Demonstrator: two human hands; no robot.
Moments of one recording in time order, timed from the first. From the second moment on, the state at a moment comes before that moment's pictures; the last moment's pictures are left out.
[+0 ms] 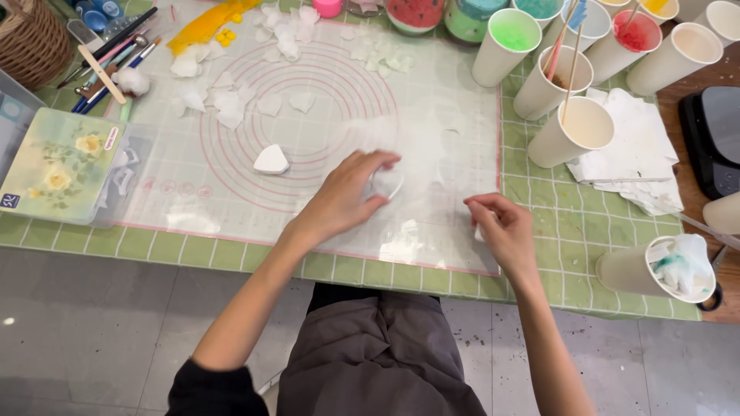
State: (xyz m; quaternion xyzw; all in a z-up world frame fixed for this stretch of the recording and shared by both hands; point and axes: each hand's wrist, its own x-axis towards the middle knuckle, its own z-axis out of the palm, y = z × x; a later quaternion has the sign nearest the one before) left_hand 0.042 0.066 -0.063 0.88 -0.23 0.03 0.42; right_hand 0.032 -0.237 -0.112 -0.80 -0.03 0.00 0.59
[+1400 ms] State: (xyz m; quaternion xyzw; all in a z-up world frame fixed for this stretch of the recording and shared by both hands) left_hand 0.213 0.018 -0.129 0.91 -0.21 0.16 0.31; right_hand 0.199 -0.176 -0.086 -0.98 -0.14 -0.01 0.17
